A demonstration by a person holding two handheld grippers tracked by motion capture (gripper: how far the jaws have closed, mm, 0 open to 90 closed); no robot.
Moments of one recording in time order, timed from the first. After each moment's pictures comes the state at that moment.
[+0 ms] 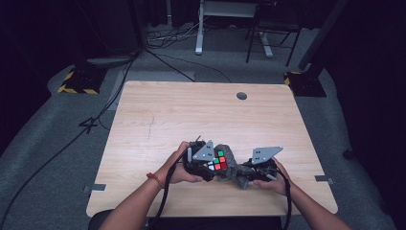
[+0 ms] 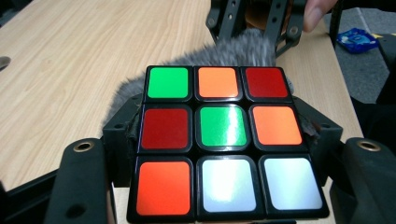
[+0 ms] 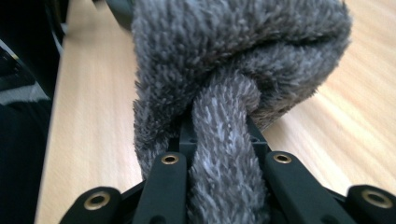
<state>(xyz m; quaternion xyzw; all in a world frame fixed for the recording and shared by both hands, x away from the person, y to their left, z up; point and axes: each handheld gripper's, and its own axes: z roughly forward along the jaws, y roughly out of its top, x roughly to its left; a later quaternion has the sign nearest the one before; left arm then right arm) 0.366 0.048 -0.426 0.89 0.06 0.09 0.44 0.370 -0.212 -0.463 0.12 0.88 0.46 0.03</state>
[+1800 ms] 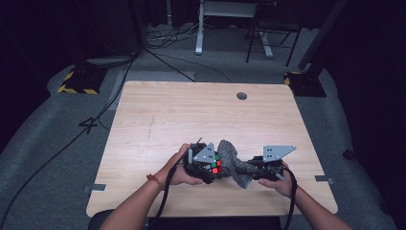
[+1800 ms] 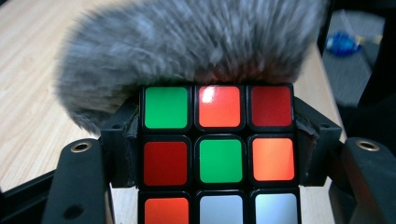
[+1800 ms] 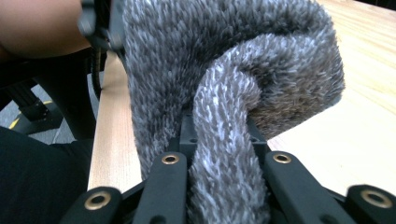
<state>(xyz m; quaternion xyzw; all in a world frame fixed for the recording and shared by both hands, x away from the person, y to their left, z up) 0.360 0.039 -0.432 0.90 0.05 0.08 0.43 0.363 -0.225 -0.446 0.12 0.83 0.54 0.02</state>
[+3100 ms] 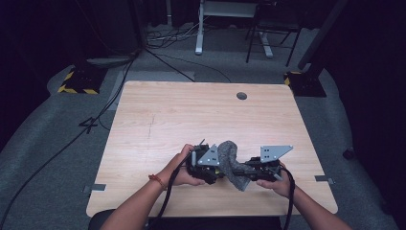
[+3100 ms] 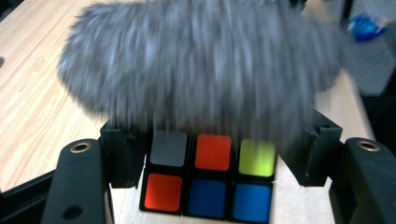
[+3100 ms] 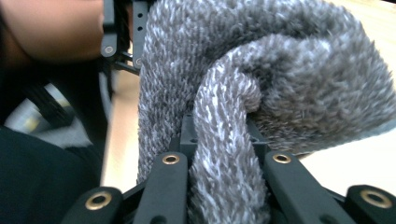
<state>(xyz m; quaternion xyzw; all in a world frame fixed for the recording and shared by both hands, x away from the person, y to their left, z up) 0.360 0.037 -0.434 0.90 0.05 0.11 0.41 0.362 -0.218 -0.447 0.11 0.84 0.53 0.00</state>
